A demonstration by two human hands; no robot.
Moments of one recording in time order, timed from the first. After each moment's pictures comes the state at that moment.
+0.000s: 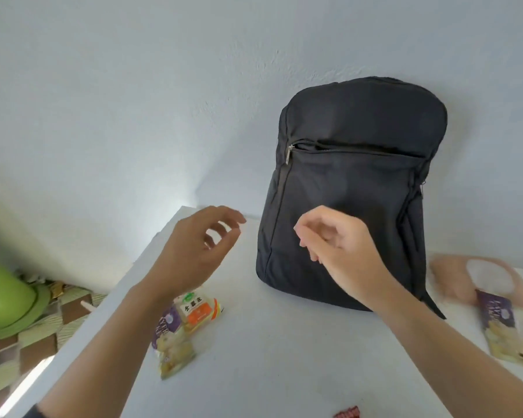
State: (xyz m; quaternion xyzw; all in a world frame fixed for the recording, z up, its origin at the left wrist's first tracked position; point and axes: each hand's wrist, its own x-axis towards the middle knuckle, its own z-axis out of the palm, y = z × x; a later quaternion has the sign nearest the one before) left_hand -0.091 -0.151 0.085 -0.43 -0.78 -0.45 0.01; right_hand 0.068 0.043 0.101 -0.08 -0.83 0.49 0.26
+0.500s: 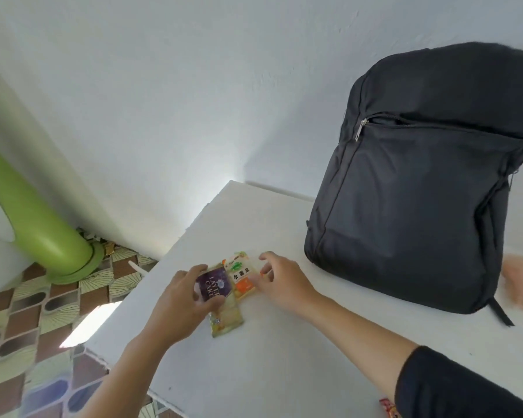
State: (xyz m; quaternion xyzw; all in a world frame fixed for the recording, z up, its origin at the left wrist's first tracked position) left_hand -0.087 -0.283 -0.037 -0.17 -0.93 -0.30 -0.14; right_hand -0.029 -0.062 -0.036 -0.12 -0.91 0.39 -0.03
